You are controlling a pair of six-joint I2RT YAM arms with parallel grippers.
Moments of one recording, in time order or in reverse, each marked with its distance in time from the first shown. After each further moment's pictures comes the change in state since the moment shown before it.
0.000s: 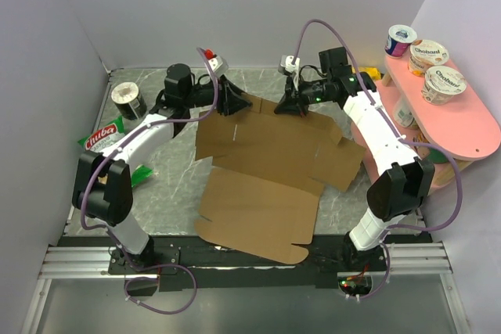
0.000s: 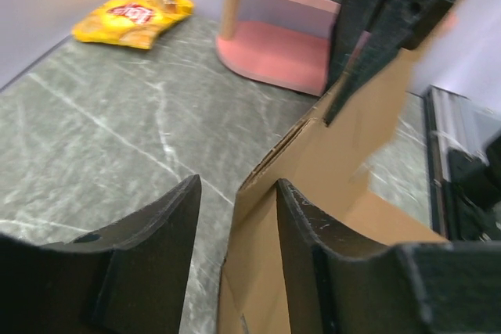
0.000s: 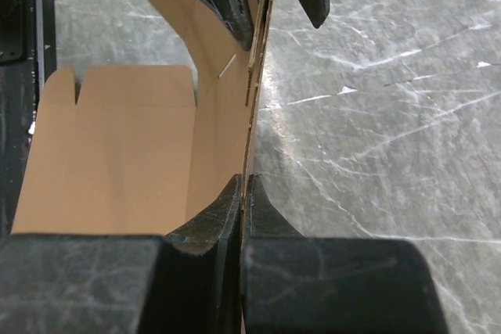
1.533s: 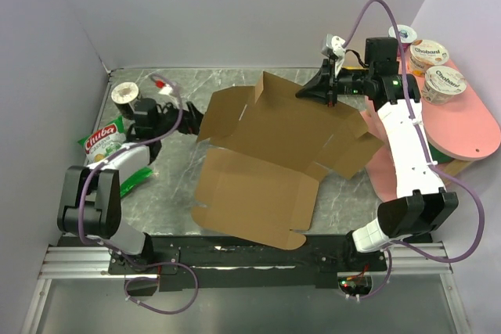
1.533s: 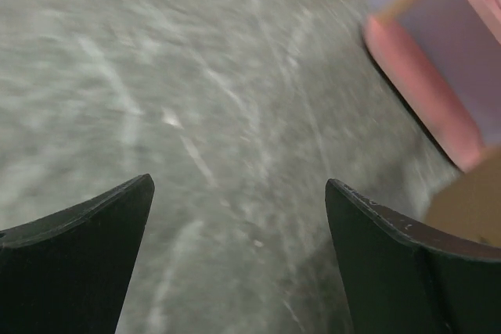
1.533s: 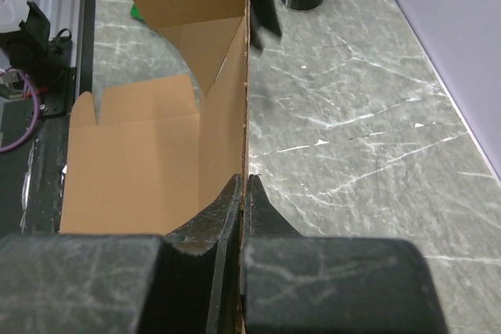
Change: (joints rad) left arm 0.298 -0.151 -0.457 0.140 -0.268 -0.256; right arm -0.191 -0.161 0.061 -0.003 -0.243 0.072
